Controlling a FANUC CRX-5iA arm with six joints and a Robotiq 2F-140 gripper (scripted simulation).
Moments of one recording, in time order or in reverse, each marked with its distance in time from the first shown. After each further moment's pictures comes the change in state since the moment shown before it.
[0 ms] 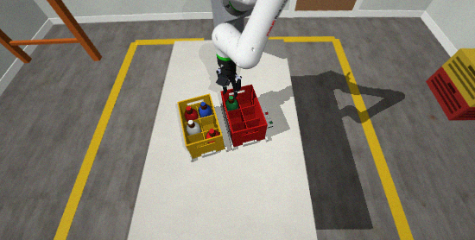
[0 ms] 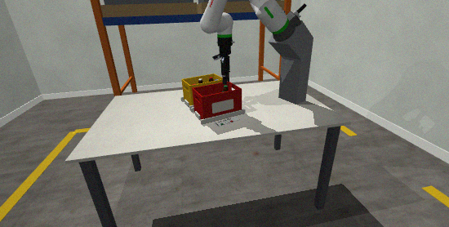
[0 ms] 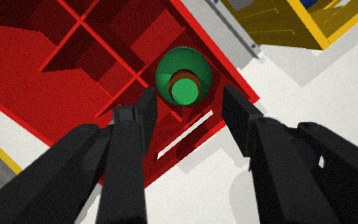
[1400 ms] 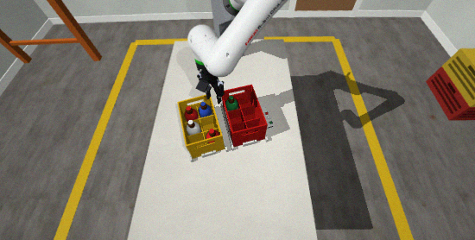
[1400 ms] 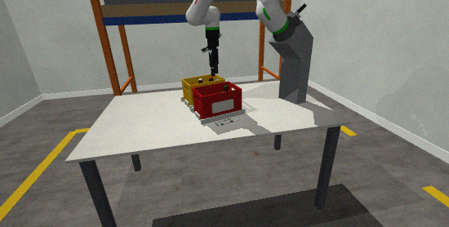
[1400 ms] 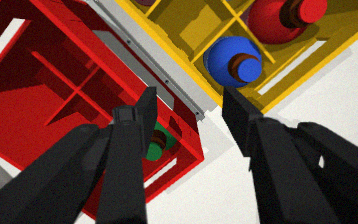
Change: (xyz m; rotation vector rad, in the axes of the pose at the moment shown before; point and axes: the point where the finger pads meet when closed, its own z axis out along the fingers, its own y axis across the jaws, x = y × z) arm 0.094 0.042 -0.041 -0.004 0.001 0.000
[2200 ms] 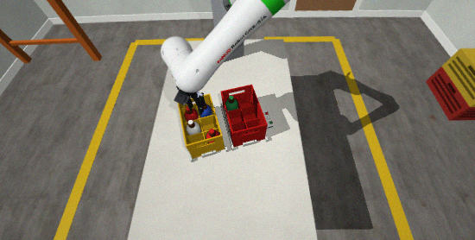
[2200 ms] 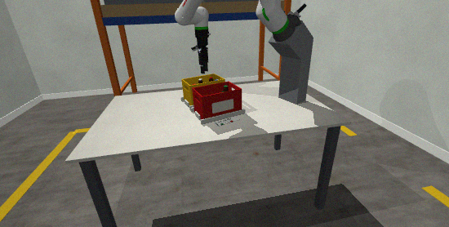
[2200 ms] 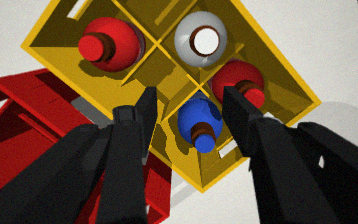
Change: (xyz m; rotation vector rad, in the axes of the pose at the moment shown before) arm 0.096 0.047 0.000 0.002 0.000 0.000
